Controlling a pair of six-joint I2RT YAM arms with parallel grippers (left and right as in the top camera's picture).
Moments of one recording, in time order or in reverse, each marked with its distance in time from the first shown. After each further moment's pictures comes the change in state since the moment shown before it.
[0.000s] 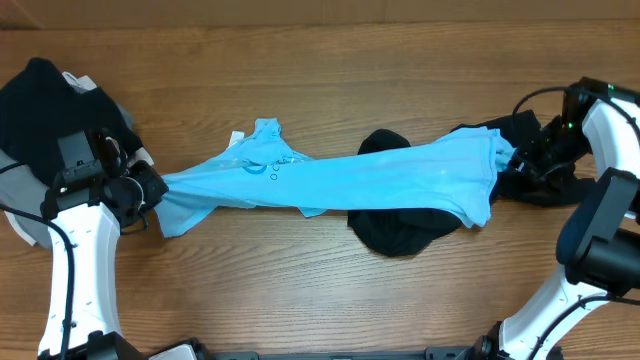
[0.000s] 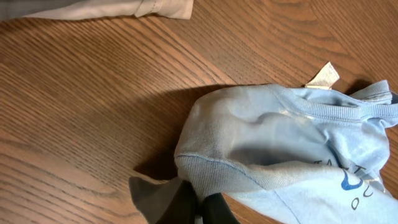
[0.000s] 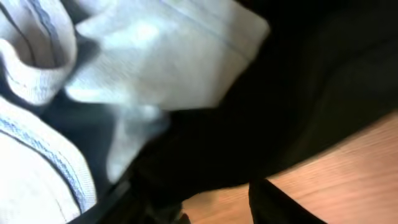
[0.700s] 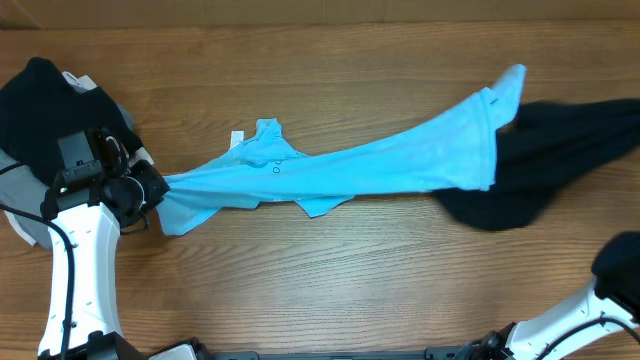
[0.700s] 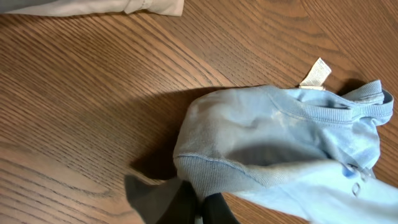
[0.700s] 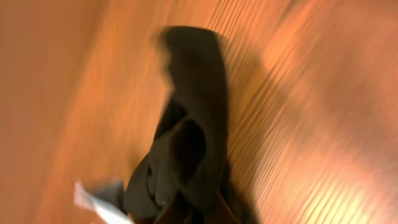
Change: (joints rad) left arm 0.000 -0.001 0.000 -0.001 0.027 0.000; right arm -0.343 -0.039 0.833 -0.164 0.142 0.262
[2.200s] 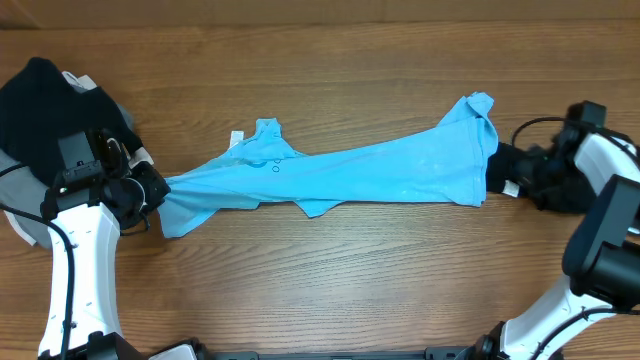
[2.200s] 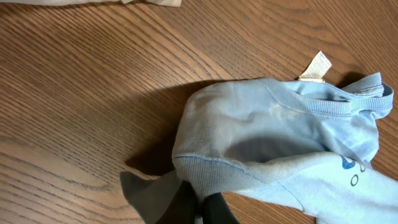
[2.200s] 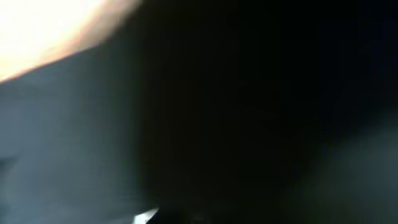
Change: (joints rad) left arm 0.000 -0.001 0.000 -0.019 0.011 0.000; right arm 0.265 -0.025 -1.122 0.630 0.040 -0.167
